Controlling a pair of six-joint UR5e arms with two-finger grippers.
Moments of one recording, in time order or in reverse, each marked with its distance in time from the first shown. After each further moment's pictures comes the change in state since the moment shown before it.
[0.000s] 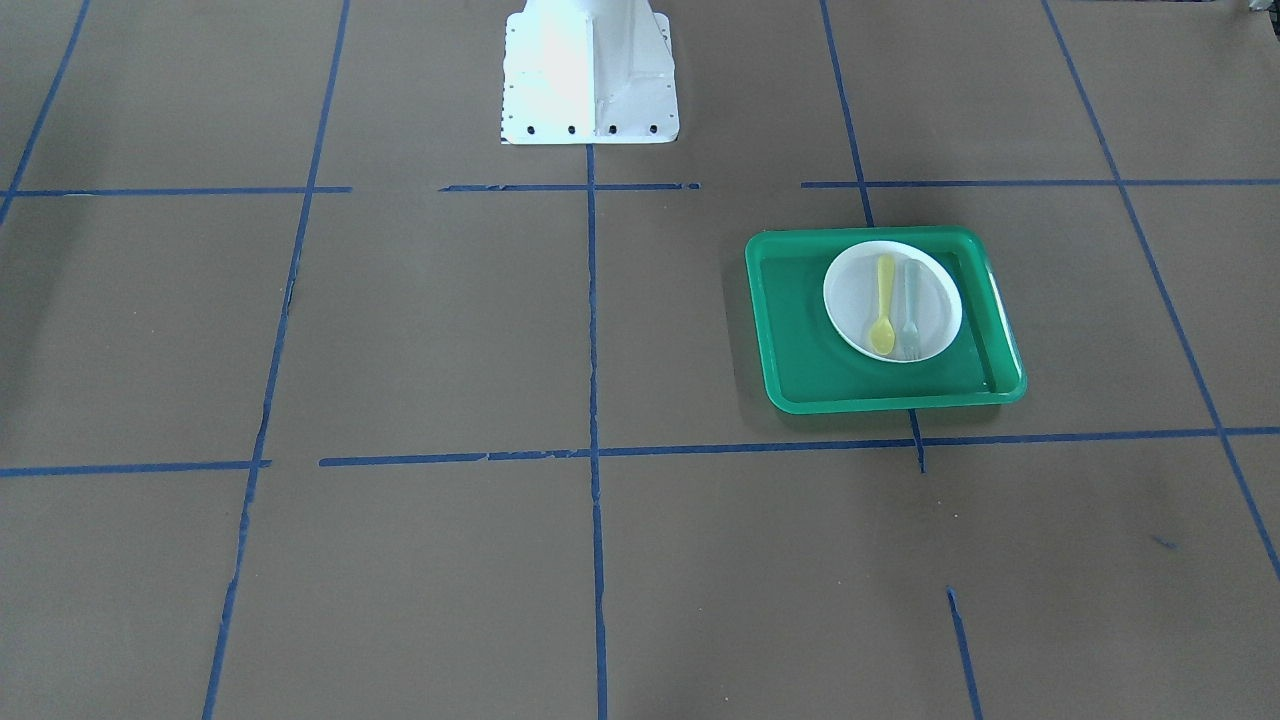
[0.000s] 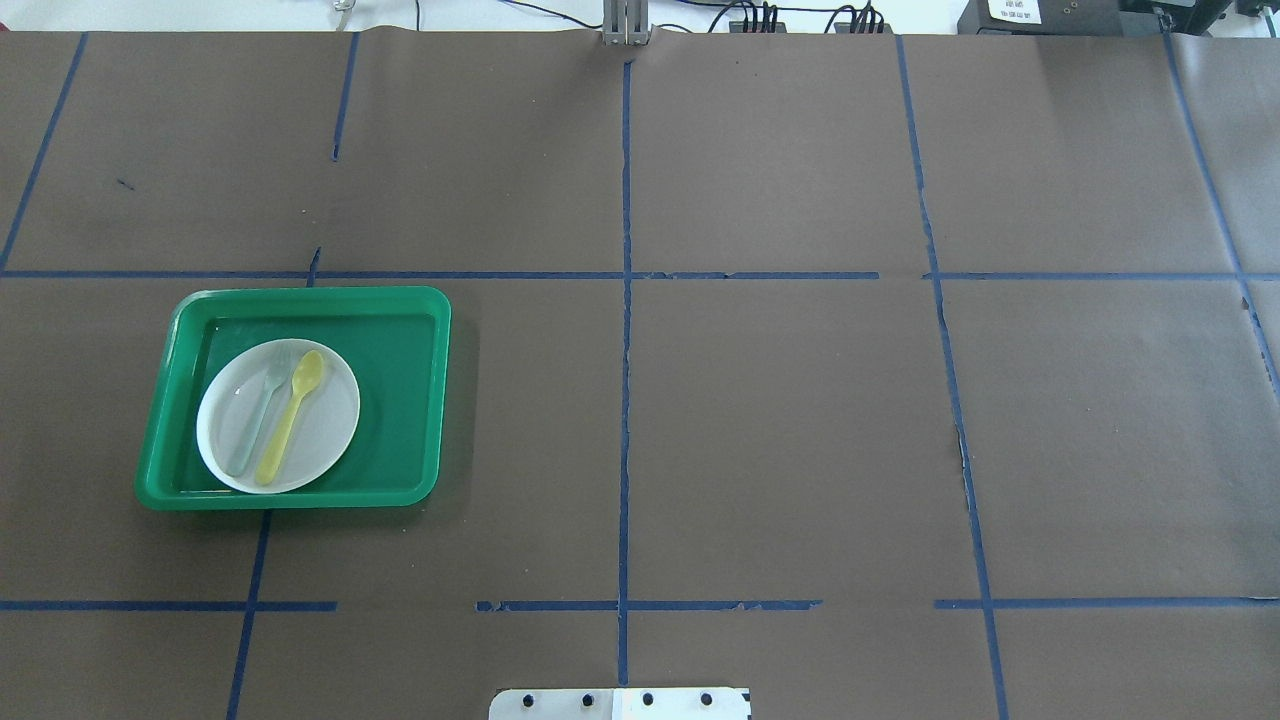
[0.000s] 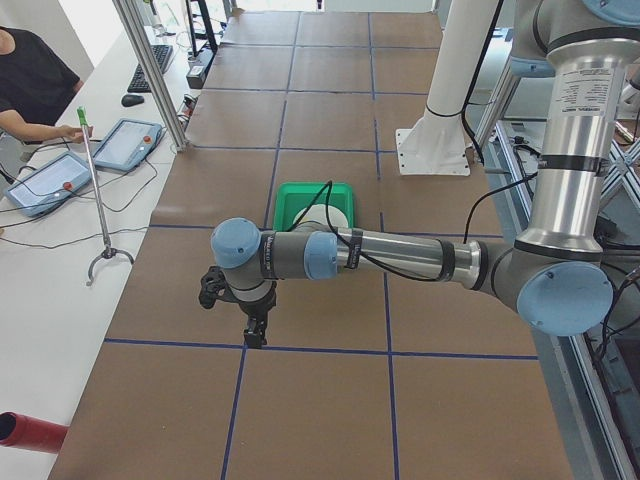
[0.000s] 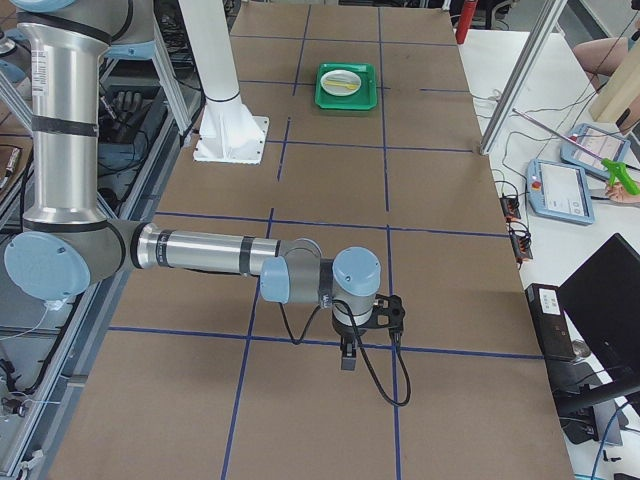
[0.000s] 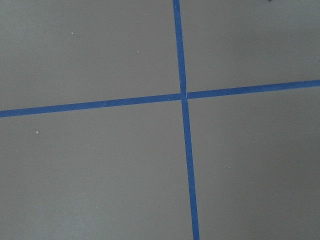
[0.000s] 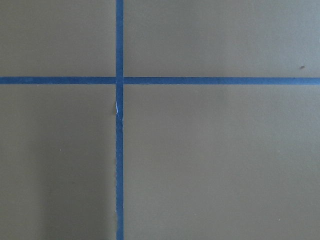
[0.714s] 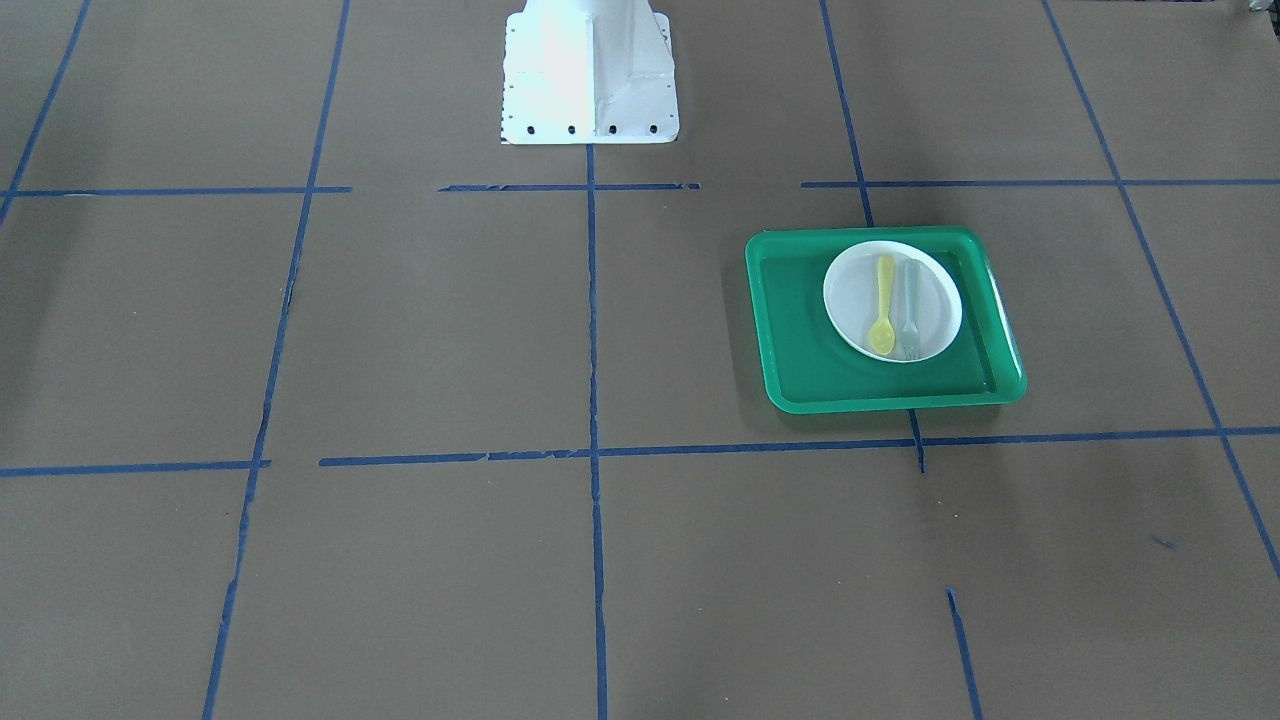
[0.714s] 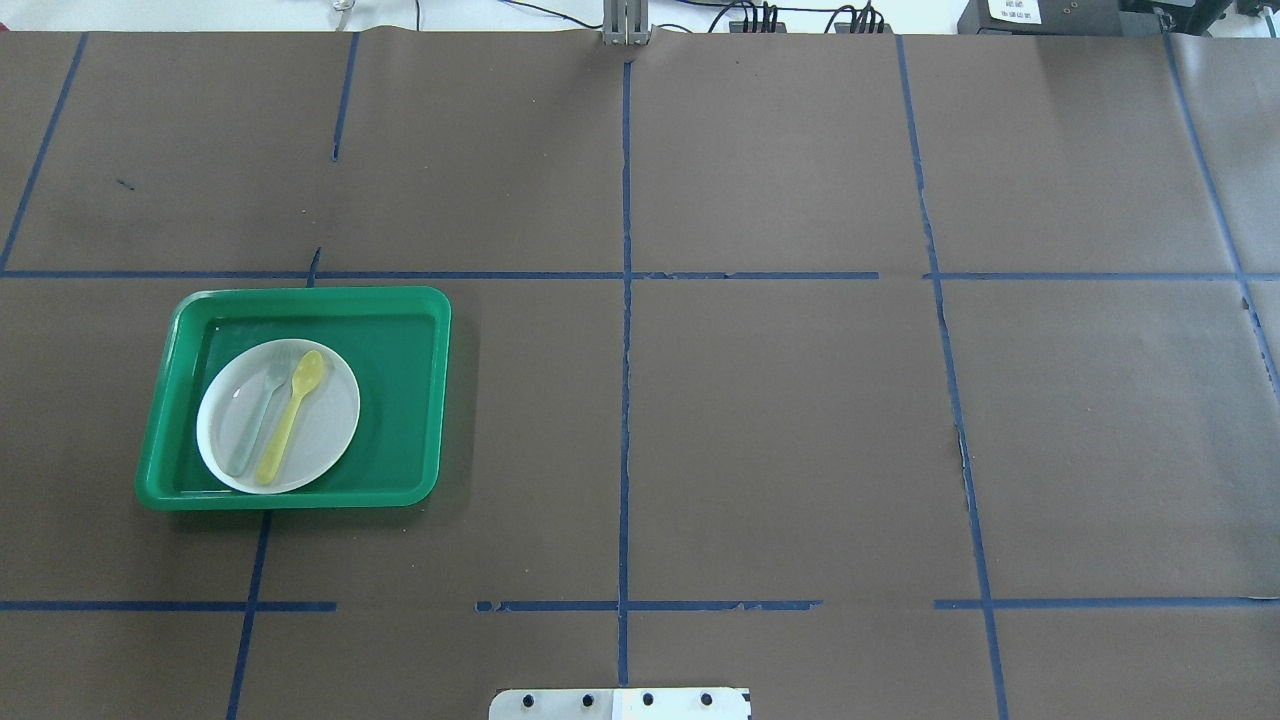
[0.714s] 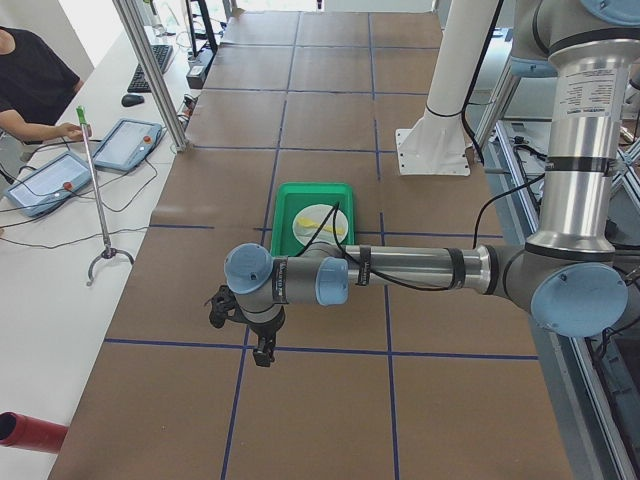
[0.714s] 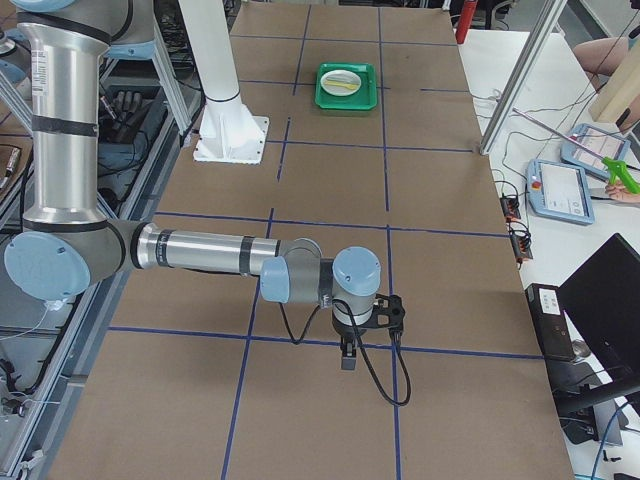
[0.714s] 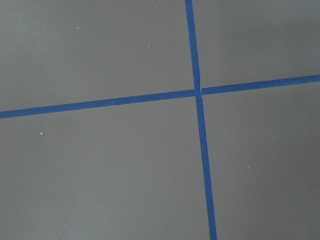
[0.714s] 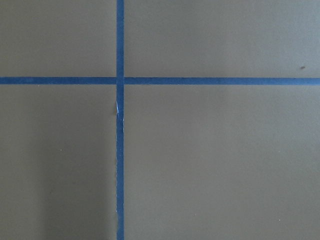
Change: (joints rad) left arm 0.005 0.049 0.053 -0.103 -0.003 -0.001; right arm 0.000 0.000 0.001 0.000 0.001 0.000
